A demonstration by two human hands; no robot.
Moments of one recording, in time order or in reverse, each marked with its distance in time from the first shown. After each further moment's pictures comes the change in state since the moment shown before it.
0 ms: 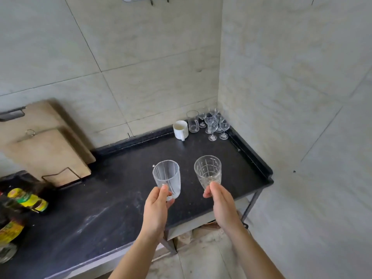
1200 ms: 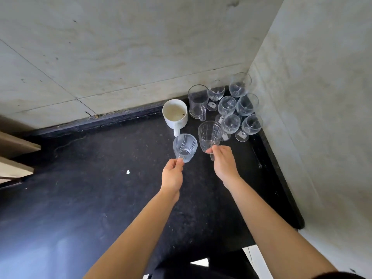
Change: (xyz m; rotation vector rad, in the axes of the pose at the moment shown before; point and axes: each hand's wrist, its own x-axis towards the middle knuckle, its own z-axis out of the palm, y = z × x) left_hand 0.354 -0.080 0.154 0.060 0.079 -0.503; right_hand 0.404 0.059 0.017 -0.337 -0.083 0.332
